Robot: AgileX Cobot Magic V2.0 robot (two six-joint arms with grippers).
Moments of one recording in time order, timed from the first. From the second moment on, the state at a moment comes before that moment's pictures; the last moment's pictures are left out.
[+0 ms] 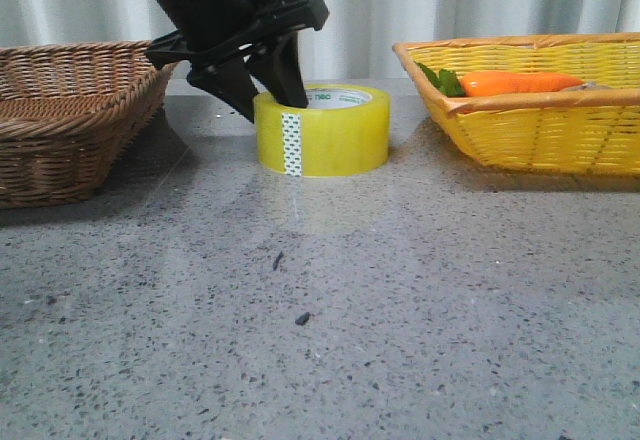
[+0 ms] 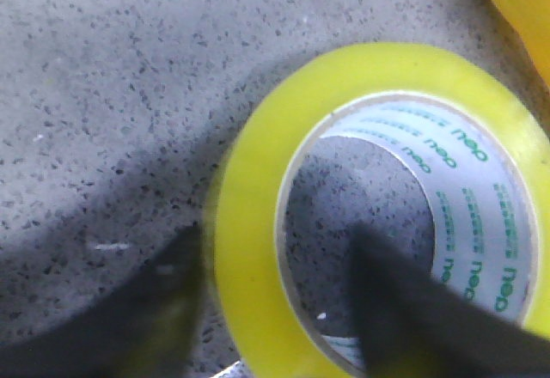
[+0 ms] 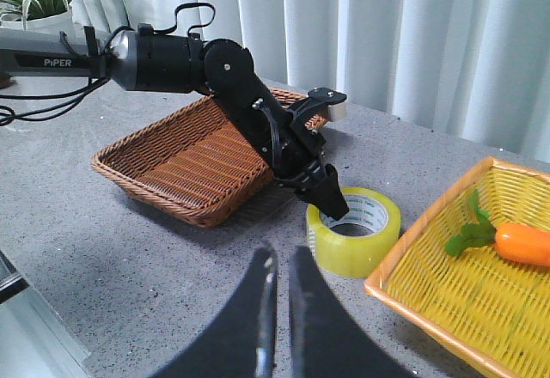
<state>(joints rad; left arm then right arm) -0.50 1.95 -1.64 -0.35 0.81 0.13 0.50 0.45 -0.96 0.24 0.76 -0.17</state>
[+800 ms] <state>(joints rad) -0.36 1.89 -2.15 -0.32 1.00 0.13 0.50 0.45 -0.96 0.24 0.76 -0.17</state>
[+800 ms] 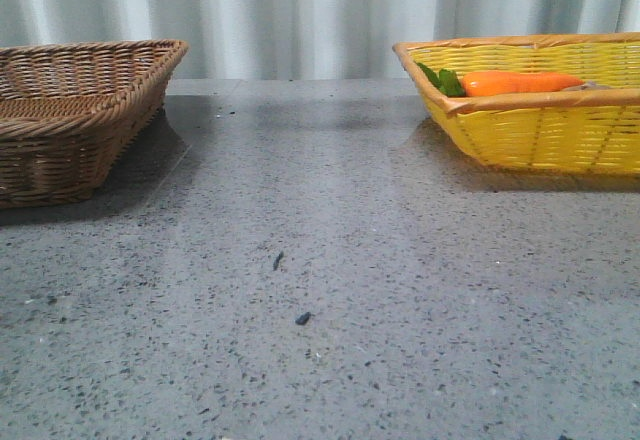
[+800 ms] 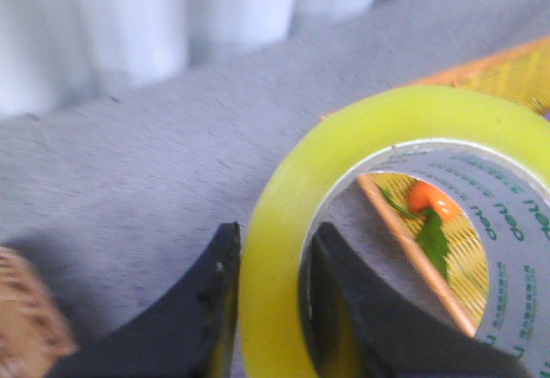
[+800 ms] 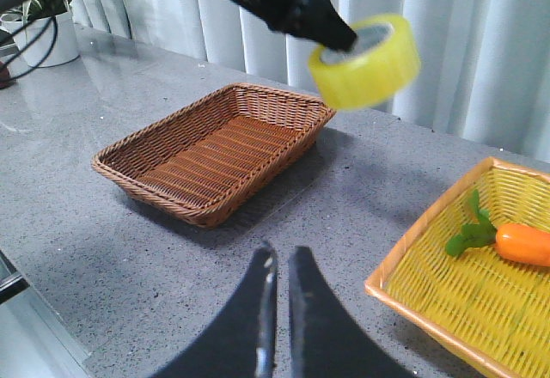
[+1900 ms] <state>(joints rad) -0.04 1.89 -1.85 -0.06 1.25 0.04 0.50 0.45 -0.93 0.24 0.70 -0.17</state>
